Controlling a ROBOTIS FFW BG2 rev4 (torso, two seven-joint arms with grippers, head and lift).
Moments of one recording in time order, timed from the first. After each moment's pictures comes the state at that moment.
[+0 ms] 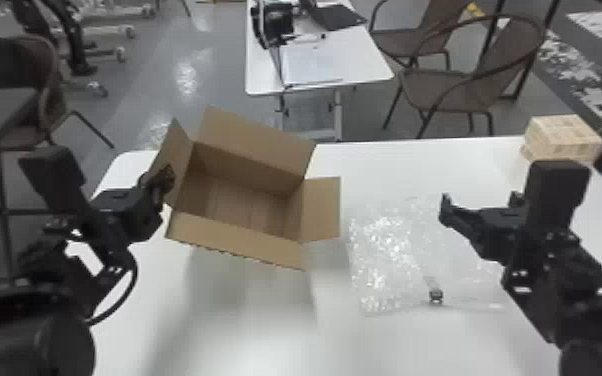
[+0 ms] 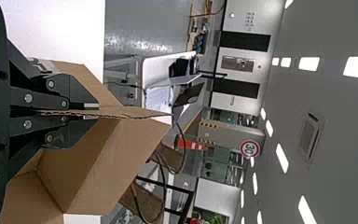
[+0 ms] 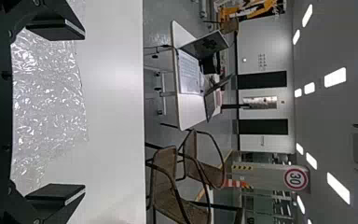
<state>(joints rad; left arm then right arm) 0.13 0.00 0.30 -2.10 0.15 0.57 -0.39 0.10 -0.14 0.08 -1.98 -0.18 0.56 -0.03</state>
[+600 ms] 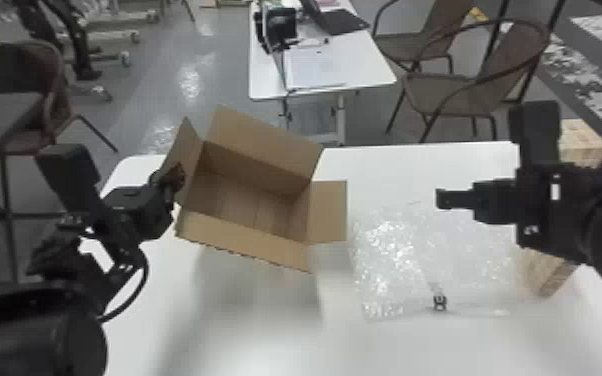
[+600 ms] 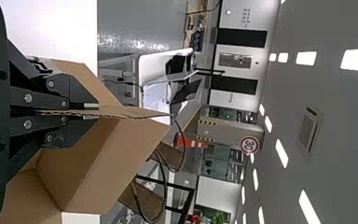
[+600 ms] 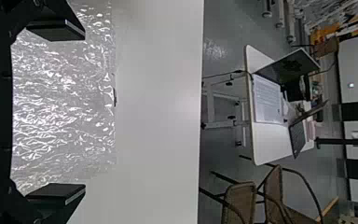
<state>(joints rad) 0.11 0.00 0.27 -2.10 0.12 0.56 -0.38 -0.25 -0.16 0.05 -1.95 -0.24 1.27 0.09</state>
